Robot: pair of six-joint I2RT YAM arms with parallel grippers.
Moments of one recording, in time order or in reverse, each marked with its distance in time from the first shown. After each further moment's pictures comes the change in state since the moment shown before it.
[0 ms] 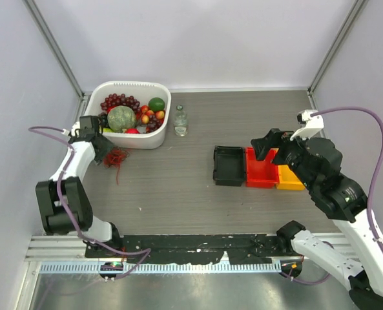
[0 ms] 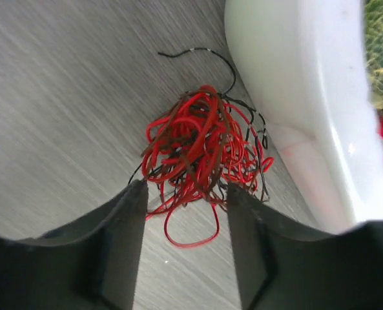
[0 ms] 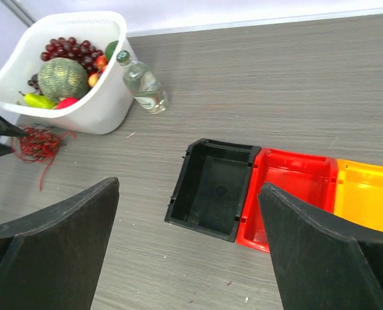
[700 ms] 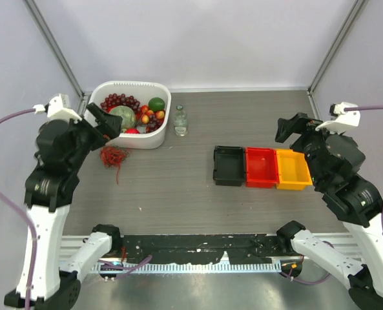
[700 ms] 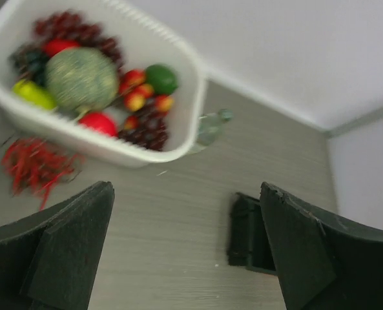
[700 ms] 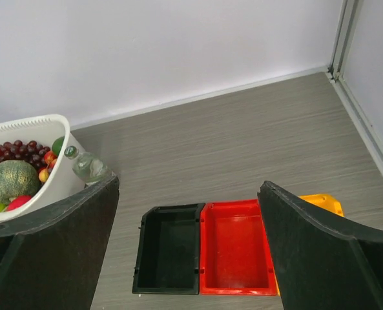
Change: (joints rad) left arm -0.308 -0.620 0.362 -0.162 0.252 0.210; right arm 0.000 -0.004 0.140 0.037 0.337 -0.055
